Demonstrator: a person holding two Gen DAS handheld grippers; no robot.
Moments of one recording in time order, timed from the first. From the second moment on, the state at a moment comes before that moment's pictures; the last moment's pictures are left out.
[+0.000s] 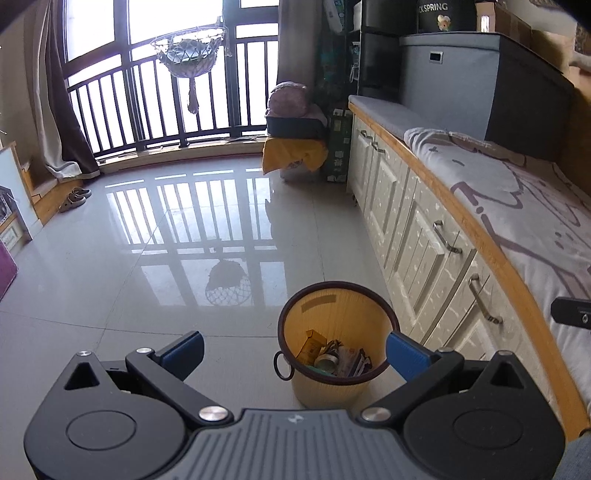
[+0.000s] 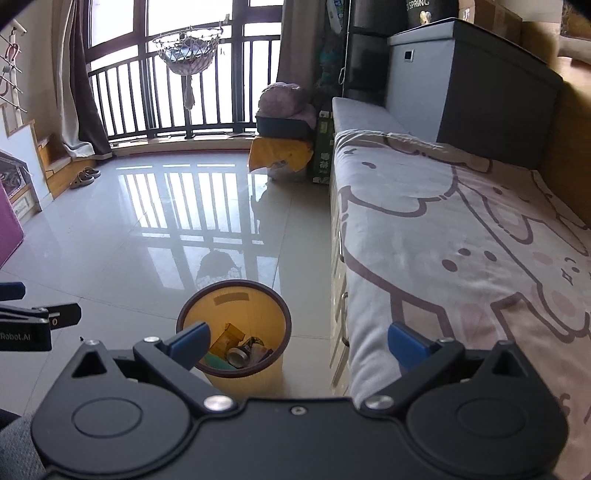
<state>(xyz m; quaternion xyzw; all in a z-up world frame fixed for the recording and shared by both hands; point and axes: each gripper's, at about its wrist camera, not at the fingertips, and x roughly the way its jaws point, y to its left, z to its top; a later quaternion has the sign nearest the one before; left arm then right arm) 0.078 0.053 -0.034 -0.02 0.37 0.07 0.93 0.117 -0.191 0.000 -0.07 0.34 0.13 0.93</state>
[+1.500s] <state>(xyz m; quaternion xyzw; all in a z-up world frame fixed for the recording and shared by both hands) 0.070 0.047 -0.040 -0.03 0.35 0.06 0.93 0.104 -0.191 -0.012 -0.06 0.34 0.11 0.93</state>
